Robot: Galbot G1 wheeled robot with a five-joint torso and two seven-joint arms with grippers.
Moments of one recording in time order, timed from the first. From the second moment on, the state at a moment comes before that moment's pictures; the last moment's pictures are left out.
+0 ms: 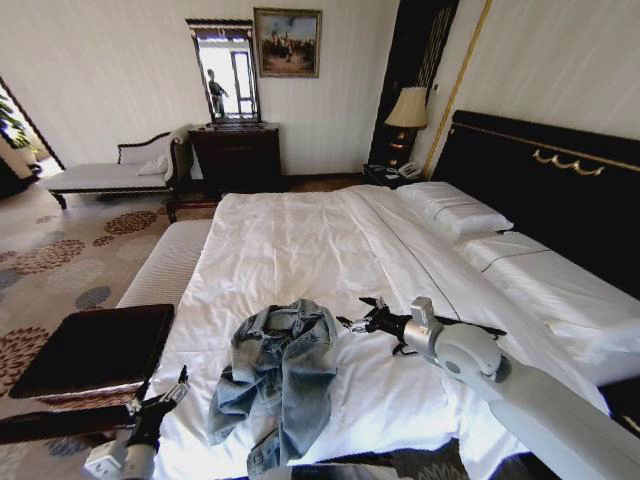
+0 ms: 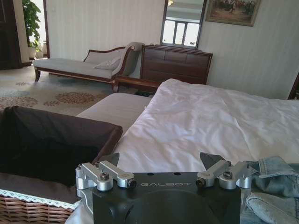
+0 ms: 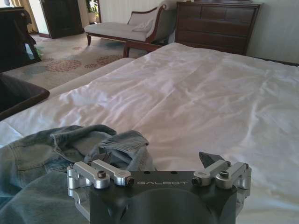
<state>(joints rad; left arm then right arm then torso) 1.96 -1.37 -0.81 -2.15 -0.52 -0.03 -0.11 2.05 -0.59 -2.90 2.10 0.86 -0.55 -0.08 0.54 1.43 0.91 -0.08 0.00</state>
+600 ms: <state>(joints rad) 1.95 -1.32 -0.86 -2.18 -0.54 0.00 -0.13 2.27 -0.30 -2.89 1.90 1.00 -0.41 -0.17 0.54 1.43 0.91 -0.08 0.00</state>
